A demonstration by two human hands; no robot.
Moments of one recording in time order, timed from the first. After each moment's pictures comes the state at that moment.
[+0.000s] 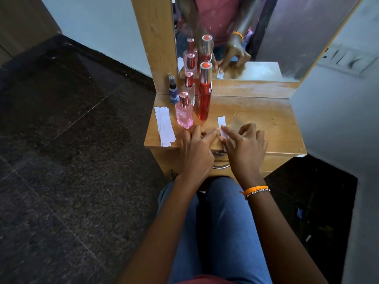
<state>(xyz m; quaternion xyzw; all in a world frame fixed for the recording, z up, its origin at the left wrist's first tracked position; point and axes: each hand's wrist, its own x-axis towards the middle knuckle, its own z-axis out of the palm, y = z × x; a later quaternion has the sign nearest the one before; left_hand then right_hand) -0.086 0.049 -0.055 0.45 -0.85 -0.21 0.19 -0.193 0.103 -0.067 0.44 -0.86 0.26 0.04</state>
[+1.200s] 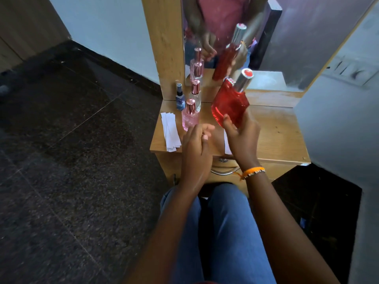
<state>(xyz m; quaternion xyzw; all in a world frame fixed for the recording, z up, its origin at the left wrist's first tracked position) -0.079 0.049 -0.032 0.40 -0.70 -0.40 0.42 -0.194 0.060 -0.031 0.40 -0.70 0.58 -0.08</state>
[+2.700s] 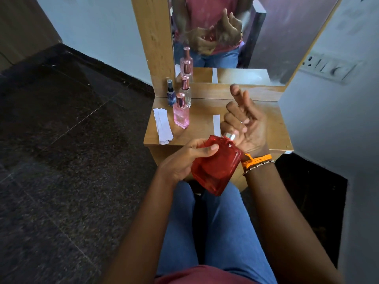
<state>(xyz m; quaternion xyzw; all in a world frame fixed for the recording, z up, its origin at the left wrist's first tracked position) -0.054 0.053 -0.016 0.18 -0.50 -0.84 0.10 -0.201 0.093 0.018 0.24 -0.10 0.70 -0.66</state>
